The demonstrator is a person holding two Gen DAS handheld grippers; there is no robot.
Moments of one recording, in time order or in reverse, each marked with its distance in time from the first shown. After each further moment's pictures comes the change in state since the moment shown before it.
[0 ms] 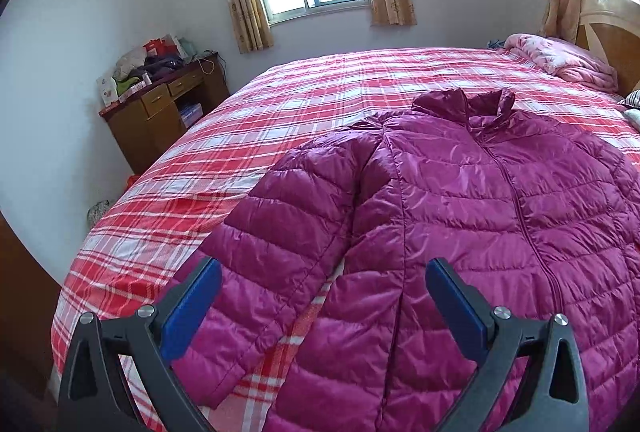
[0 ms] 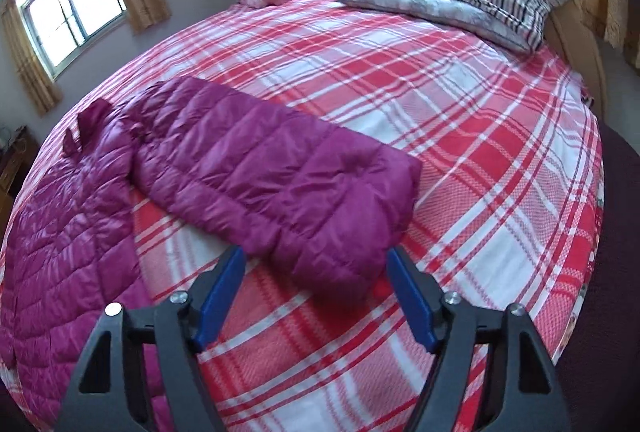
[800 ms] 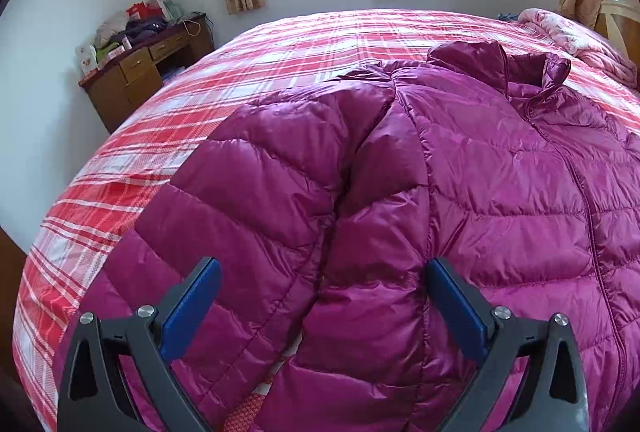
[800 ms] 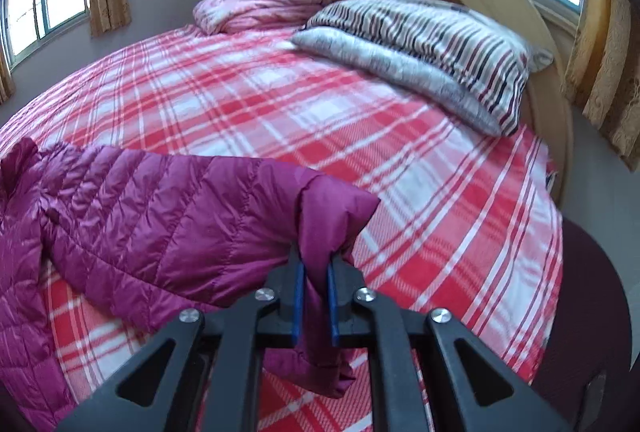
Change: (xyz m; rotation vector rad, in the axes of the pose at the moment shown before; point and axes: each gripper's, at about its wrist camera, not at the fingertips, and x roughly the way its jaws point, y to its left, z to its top) left arm 0.124 -0.014 0.014 -0.042 0.137 -0.052; right arm 0.008 0.002 0.114 -0.112 -0.169 -0.222
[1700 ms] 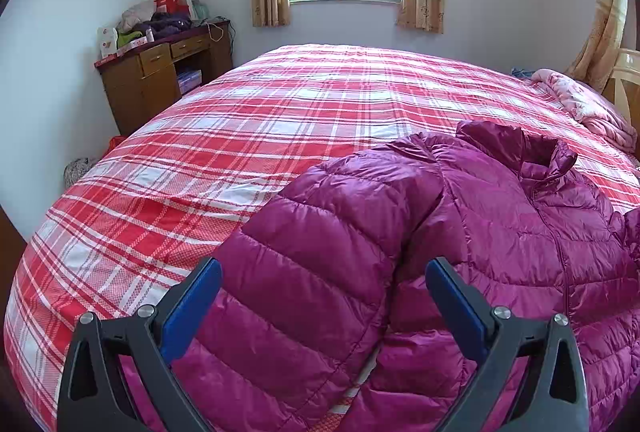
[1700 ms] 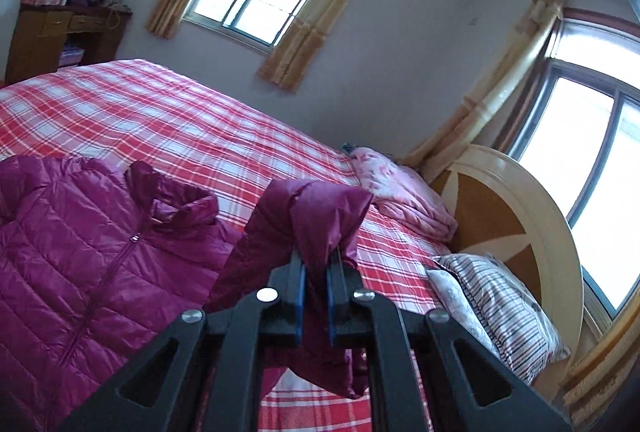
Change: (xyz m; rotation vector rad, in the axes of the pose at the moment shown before) left arm -0.032 0.066 0.029 -0.141 -0.092 -0.039; right arm -0.136 0.305 0.015 -0.693 -0.486 0.176
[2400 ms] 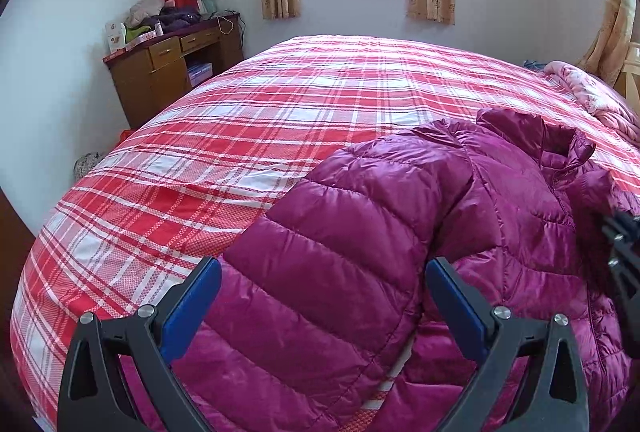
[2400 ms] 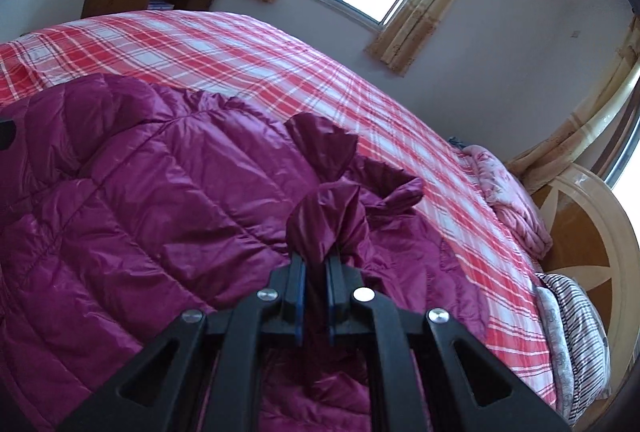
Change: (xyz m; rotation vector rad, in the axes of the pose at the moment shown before) left arm 0.009 0.014 -0.008 0.008 0.028 0.052; right arm 0.062 0.206 -0.015 -0.117 0.087 0.285
